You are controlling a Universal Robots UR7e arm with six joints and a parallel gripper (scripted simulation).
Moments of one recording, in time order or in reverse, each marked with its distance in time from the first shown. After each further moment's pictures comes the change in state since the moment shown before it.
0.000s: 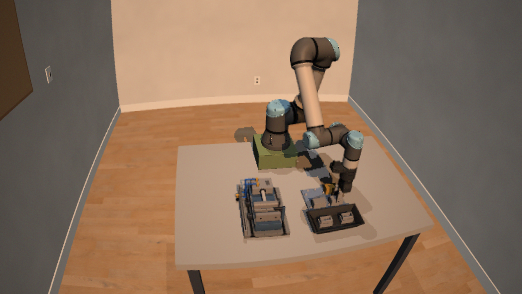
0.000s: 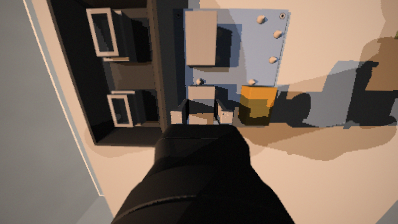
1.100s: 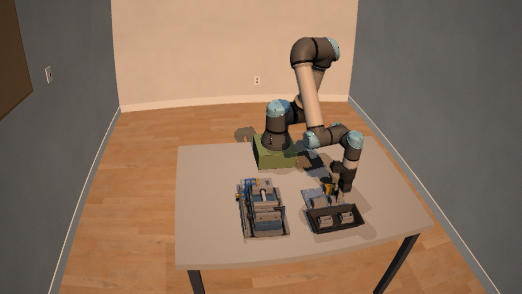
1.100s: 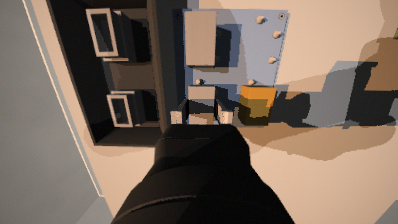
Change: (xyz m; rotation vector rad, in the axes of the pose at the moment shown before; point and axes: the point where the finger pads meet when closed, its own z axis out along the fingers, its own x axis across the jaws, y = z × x) arm 0.001 0.000 0.000 0.001 0.002 0.000
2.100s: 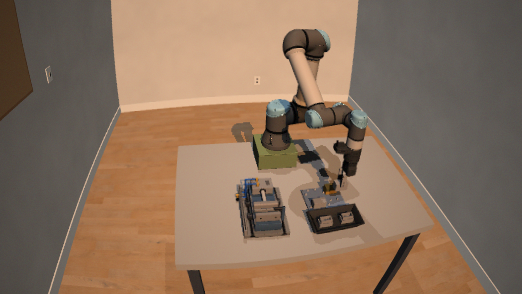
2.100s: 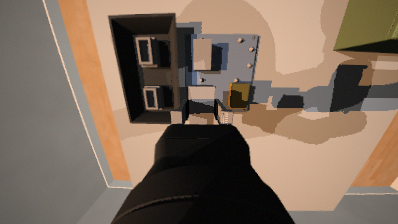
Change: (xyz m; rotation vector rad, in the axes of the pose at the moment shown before) arm -0.002 0.000 -0.096 -0.003 -0.013 0.001
